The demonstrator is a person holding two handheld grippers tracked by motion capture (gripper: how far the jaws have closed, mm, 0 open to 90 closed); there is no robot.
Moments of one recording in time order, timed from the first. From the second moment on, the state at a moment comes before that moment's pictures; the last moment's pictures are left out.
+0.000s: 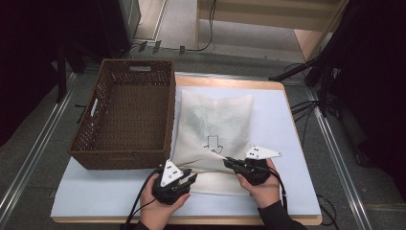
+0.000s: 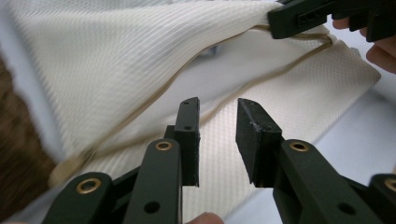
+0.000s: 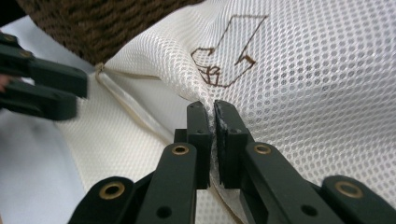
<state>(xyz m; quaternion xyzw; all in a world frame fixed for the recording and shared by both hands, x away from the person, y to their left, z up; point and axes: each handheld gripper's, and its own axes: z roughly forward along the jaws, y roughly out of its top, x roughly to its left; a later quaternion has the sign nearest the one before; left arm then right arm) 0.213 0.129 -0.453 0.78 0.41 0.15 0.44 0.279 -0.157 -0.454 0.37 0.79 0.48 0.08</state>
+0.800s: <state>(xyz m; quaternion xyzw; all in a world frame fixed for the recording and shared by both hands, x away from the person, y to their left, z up) 0.211 0.150 -0.472 0.77 0.49 0.15 0.37 0.267 -0.160 -0.459 0.38 0.79 0.46 0.10</state>
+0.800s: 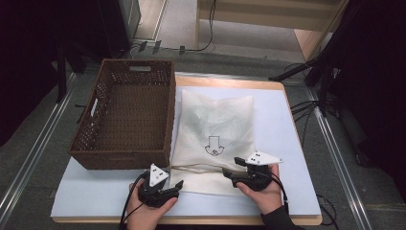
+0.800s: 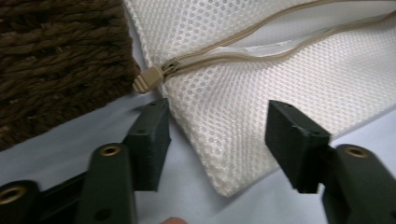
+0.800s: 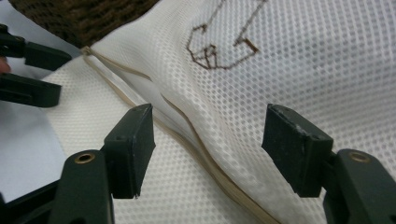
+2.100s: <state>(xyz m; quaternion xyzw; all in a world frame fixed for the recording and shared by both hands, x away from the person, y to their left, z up) 0.219 0.178 -0.471 0.78 0.49 0.12 0.37 0.260 -0.047 -0.477 0.30 0.84 0.44 0.08</state>
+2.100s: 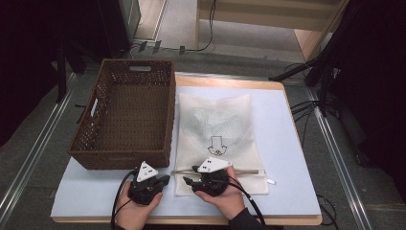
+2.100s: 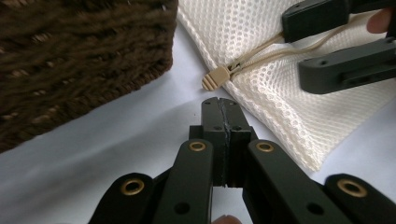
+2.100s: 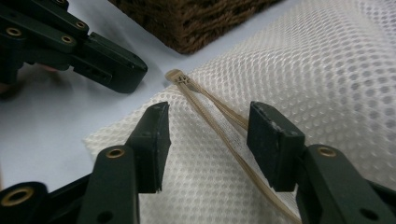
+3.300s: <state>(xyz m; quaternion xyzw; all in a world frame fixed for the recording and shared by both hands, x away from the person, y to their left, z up) 0.229 0.170 -0.461 0.74 0.50 0.08 0.45 0.255 -0.059 -0.478 0.29 0.84 0.46 0.05</state>
